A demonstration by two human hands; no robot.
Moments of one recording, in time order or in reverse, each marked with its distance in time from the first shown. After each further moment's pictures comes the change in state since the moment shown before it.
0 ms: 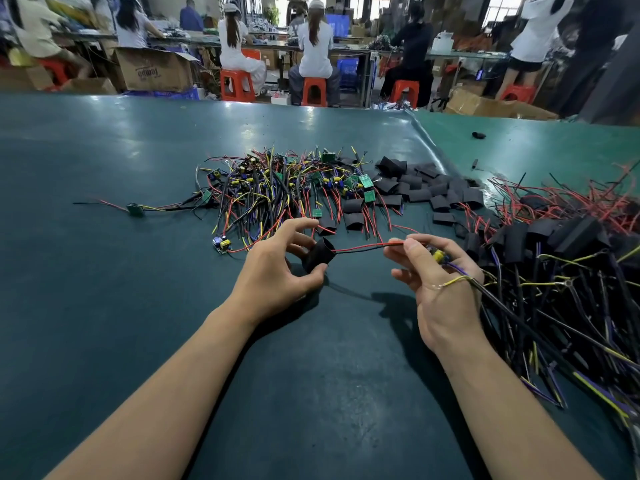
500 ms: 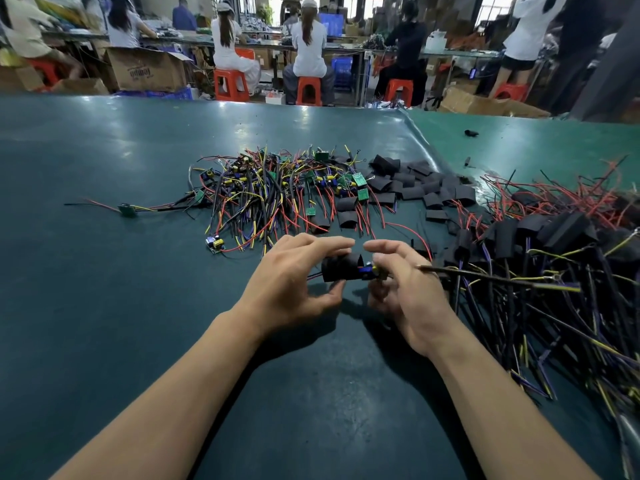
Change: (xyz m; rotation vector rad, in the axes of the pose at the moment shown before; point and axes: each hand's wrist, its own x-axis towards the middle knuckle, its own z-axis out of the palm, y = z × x) left_hand -0.010 0.038 0.006 0.196 -0.053 0.331; right_hand -0.010 -0.003 0.005 -0.254 -0.245 0.318
